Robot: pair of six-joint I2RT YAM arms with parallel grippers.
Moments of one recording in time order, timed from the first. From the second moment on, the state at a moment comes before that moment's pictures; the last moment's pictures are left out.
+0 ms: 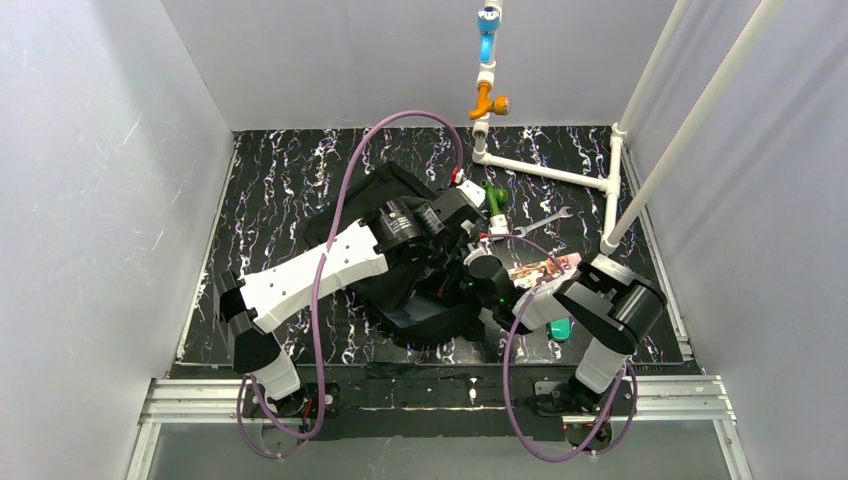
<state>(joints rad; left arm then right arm) -1.07 1.63 1.70 -1.08 -0.43 -0.29 0.87 1.69 0.47 0.84 -0.12 1.29</state>
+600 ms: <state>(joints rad) -1.07 1.61 1.70 -1.08 -0.46 -0.30 0.87 1.50 0.41 0.82 0.08 1.44</state>
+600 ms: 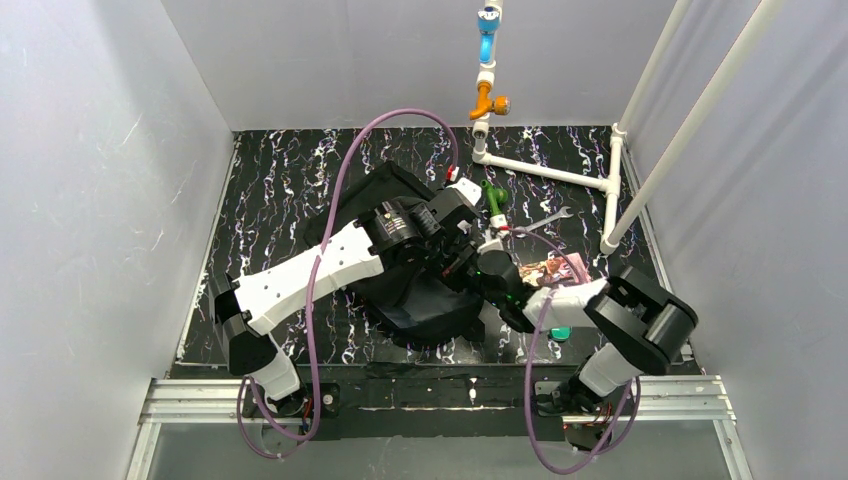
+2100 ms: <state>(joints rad) -0.93 1.56 1.27 -0.91 -0.41 -0.41 0.86 1.02 0.91 -0.49 0.28 0.55</state>
